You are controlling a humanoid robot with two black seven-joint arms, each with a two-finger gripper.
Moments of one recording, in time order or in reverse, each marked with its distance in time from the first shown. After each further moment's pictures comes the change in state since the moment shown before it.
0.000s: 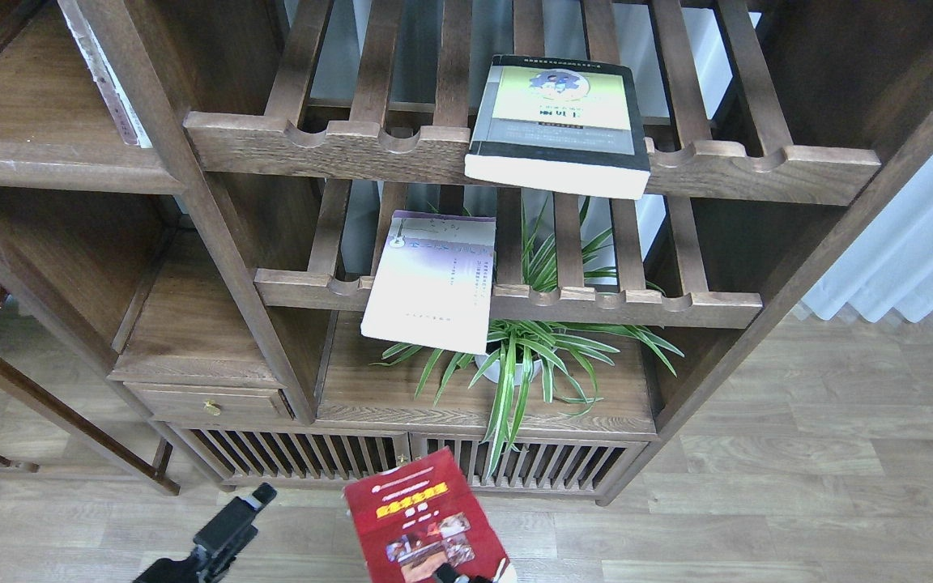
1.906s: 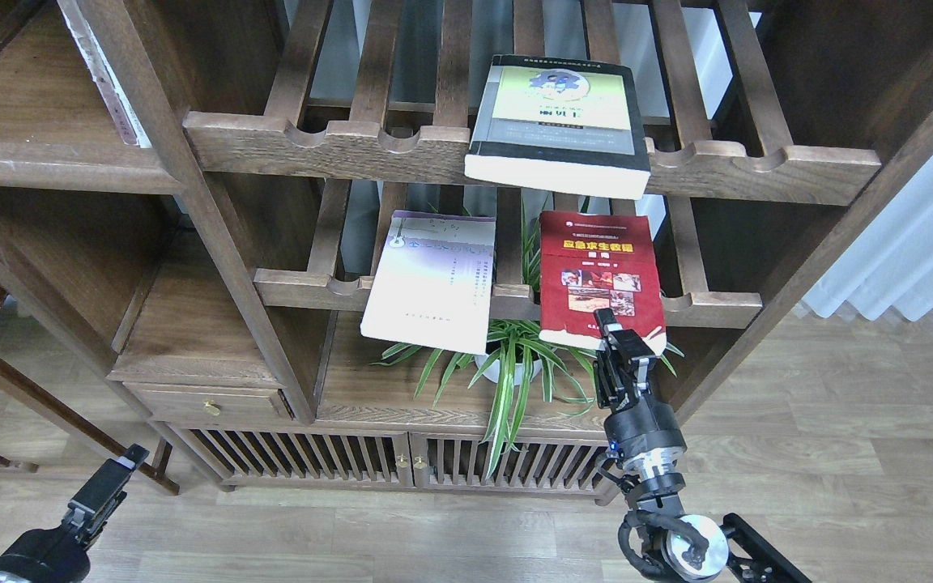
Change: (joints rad) left arm 0.021 0.086 -0.381 0.104 0.083 0.000 0.026; right arm 0.342 0.000 0.375 -0.011 0.105 0.000 0.346
